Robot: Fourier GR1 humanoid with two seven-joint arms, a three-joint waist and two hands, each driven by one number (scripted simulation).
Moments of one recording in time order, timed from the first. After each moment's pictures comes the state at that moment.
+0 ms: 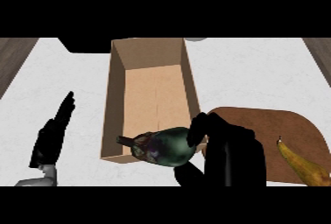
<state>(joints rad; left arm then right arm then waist) -0.01 0.16 0.06 -1.55 -0.22 0.03 0.09 -0.38 -0.01 0.70 -2.07 1.33 0.04 1.10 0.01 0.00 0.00</state>
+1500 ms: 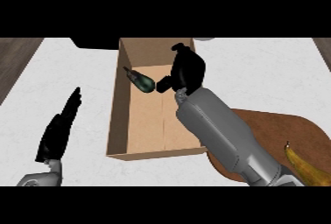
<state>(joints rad) -0.05 0.15 0.04 -1.54 -0.23 0.02 0.10 -0.97 0.00 0.47 -0.89 0.73 -0.49 0.99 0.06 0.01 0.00</state>
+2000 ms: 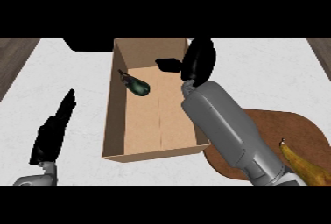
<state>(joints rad) -0.04 0.16 0.07 -1.54 -0.22 0.01 0.09 -0.98 -0.01 0.35 -0.89 0.71 -0.86 0.86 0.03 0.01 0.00</state>
